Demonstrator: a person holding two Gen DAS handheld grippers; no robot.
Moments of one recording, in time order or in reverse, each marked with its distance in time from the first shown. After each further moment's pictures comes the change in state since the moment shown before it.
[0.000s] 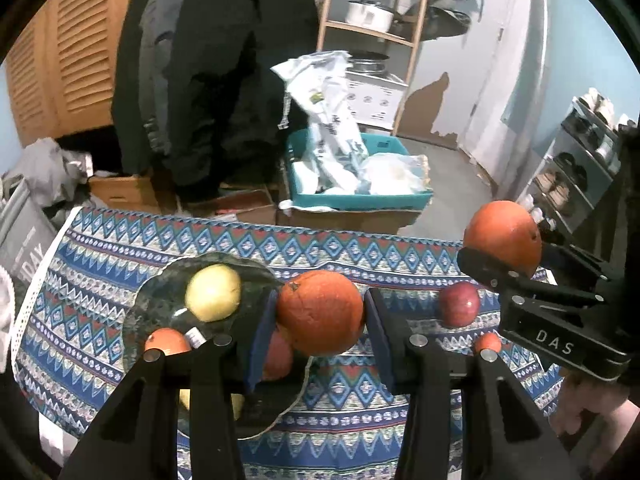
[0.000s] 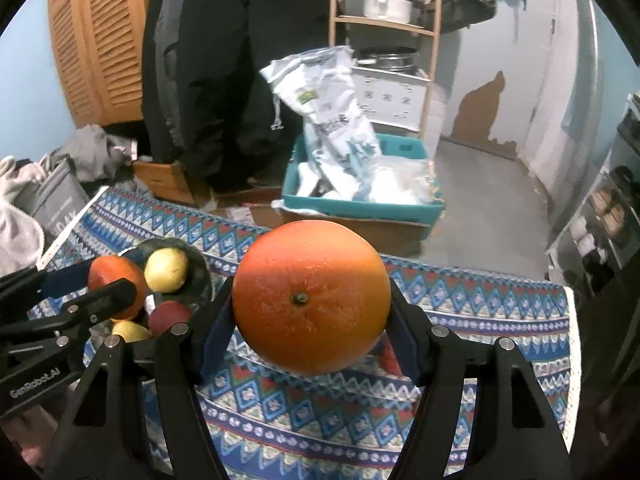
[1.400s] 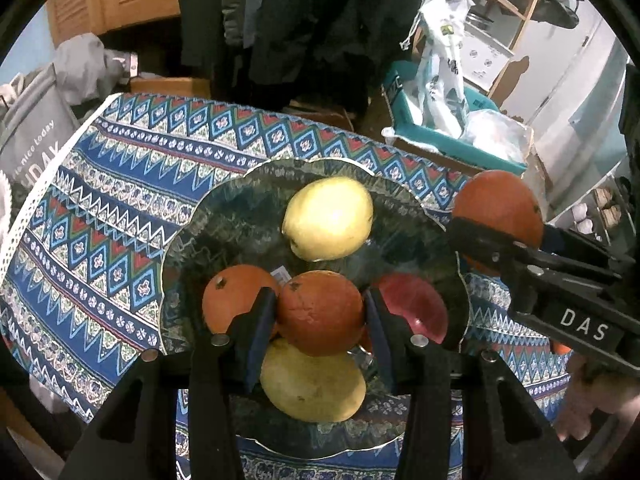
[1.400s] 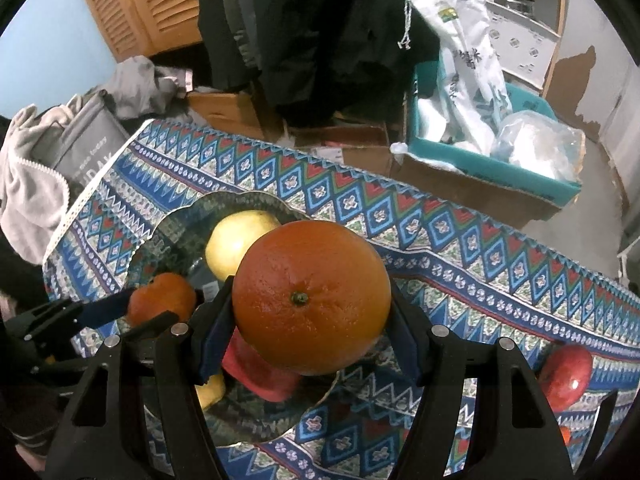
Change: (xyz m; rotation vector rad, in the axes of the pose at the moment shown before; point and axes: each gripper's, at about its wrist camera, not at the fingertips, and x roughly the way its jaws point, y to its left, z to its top) left arm 0.086 0.122 -0.044 -0.191 0.222 0.097; right arm 0.137 0.112 0.004 -0.073 0.236 0.218
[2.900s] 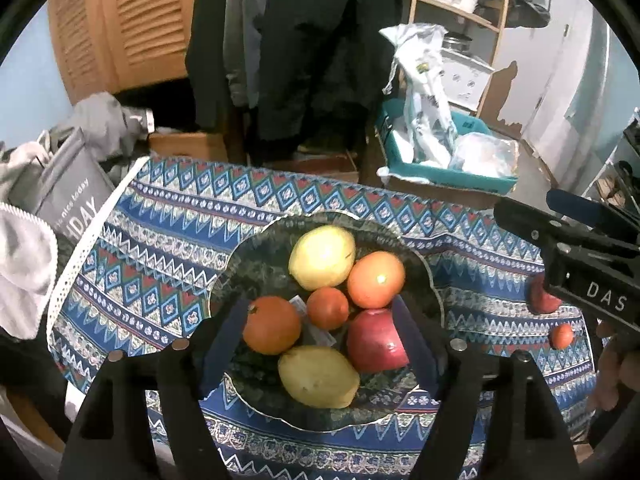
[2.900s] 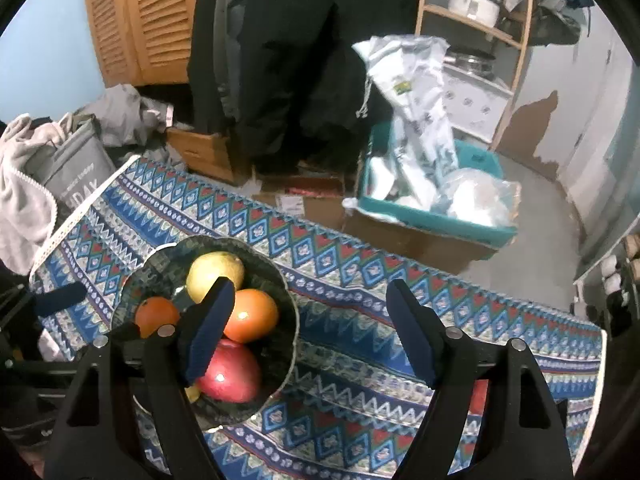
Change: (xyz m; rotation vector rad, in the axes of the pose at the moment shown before) left arm -0.078 -0.024 0.003 0.102 -0.144 0.080; right arm -0.087 0.003 0.005 -0.045 -0.169 -0.181
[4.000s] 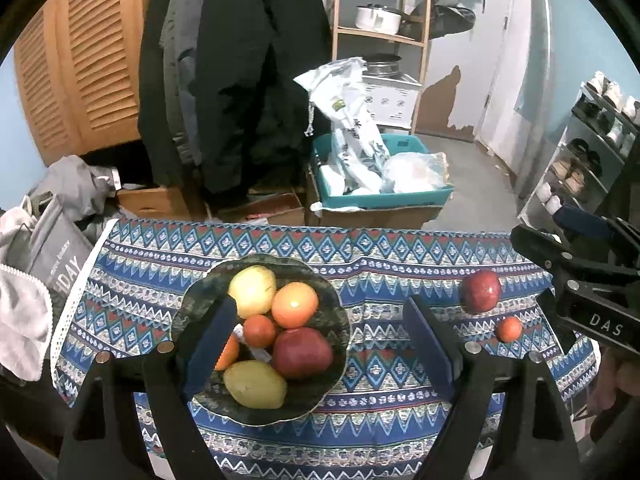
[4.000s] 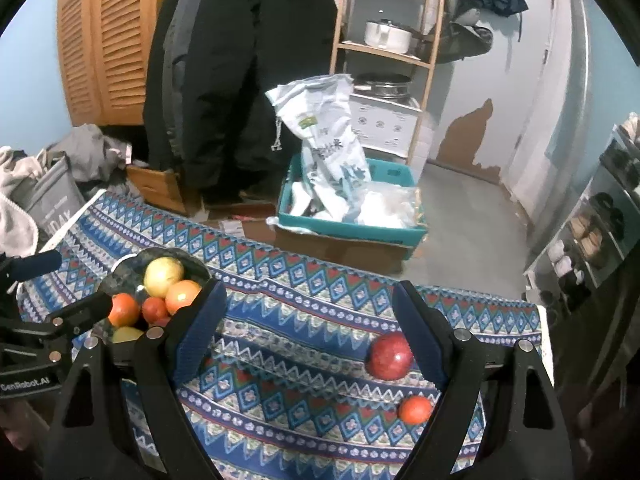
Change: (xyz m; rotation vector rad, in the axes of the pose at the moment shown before) left arm -0.066 -0.079 0.005 0.138 -0.106 -0.089; right arm -0.103 -0.071 -0.039 0.082 -0.113 -0.151
